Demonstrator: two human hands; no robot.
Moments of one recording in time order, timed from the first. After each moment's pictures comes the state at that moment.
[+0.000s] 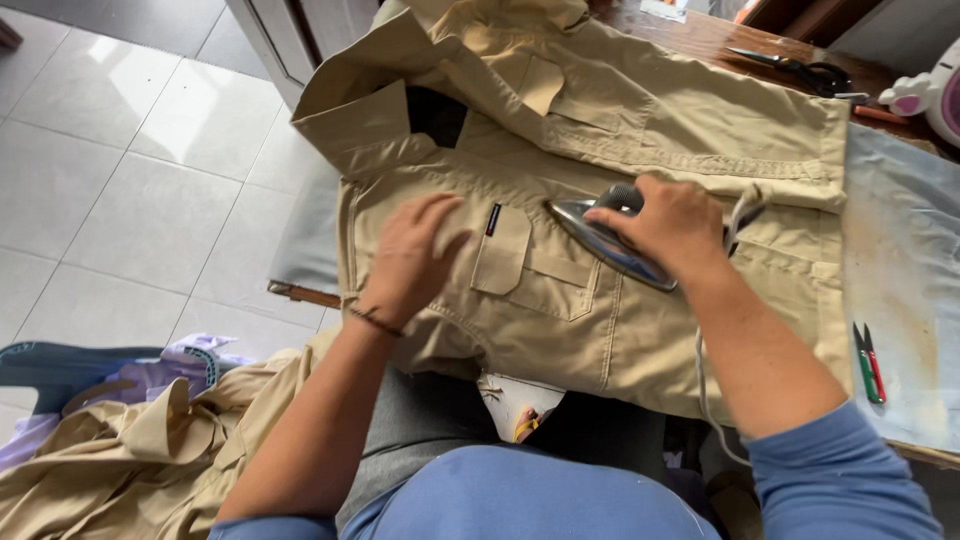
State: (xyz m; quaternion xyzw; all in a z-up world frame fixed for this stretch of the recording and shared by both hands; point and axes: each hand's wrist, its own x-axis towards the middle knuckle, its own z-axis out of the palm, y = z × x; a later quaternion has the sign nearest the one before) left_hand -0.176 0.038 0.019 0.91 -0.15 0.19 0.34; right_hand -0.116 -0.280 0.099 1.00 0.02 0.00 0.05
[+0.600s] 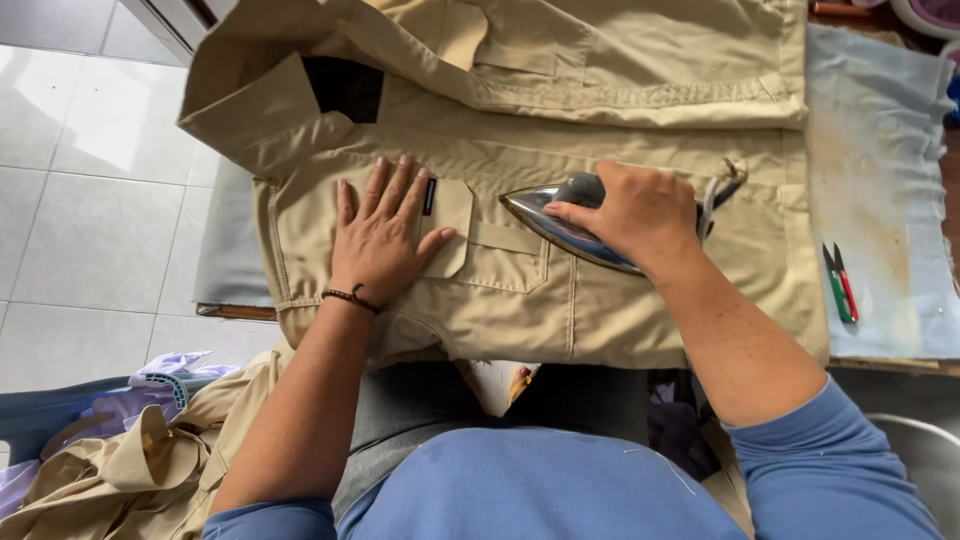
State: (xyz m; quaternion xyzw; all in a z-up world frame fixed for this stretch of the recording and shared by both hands) left_hand -0.165 0.004 0.032 0.98 -0.15 -0.03 0.13; right_hand -0.159 -0.307 0.085 1.00 0.03 0.03 0.03
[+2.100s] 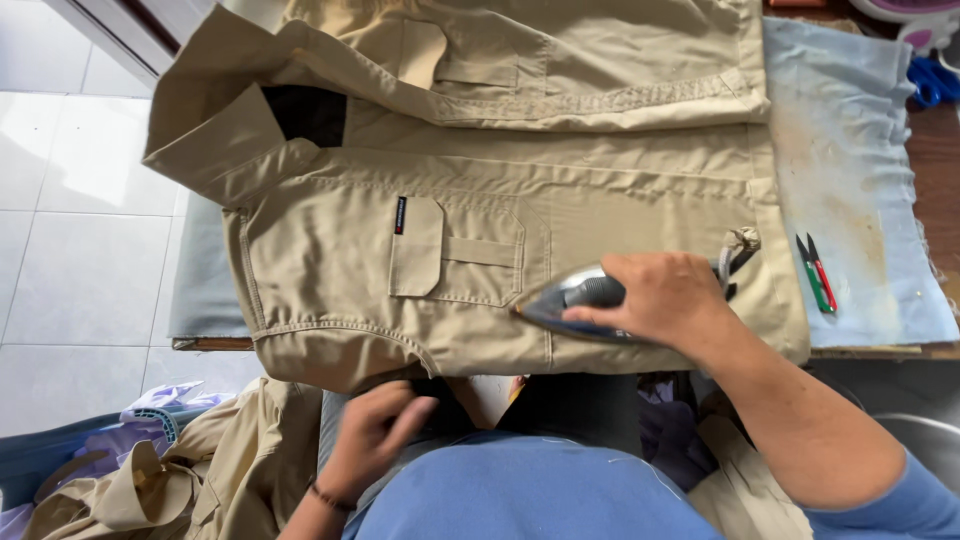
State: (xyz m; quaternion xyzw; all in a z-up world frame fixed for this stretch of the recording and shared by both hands) left_hand -0.338 0.017 -0.004 0.81 -0.19 -0.06 0.55; right_hand -0.237 -0.352 0.102 0.98 0.11 -0.14 0.07
